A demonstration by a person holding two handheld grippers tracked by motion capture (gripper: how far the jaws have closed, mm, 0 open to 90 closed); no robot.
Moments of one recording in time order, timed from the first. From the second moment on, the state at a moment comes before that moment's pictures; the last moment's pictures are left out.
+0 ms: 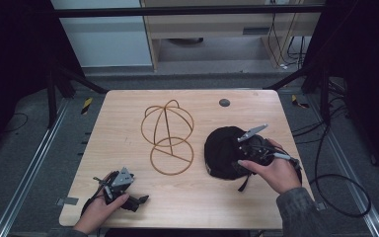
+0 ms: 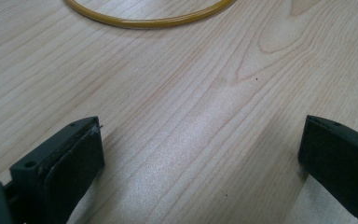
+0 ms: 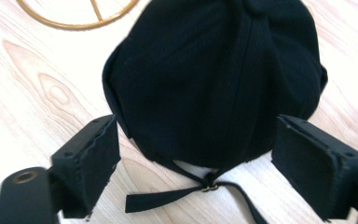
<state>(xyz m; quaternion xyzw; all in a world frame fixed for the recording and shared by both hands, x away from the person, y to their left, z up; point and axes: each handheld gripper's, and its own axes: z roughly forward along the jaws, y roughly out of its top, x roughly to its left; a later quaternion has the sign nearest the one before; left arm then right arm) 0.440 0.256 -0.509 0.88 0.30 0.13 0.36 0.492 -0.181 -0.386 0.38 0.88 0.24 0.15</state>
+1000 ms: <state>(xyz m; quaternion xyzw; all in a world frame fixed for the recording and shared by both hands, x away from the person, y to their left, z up) 0.440 0.256 -0.509 0.87 0.30 0.13 0.36 0.562 -0.155 -0.360 0.35 0.91 0.18 0.12</state>
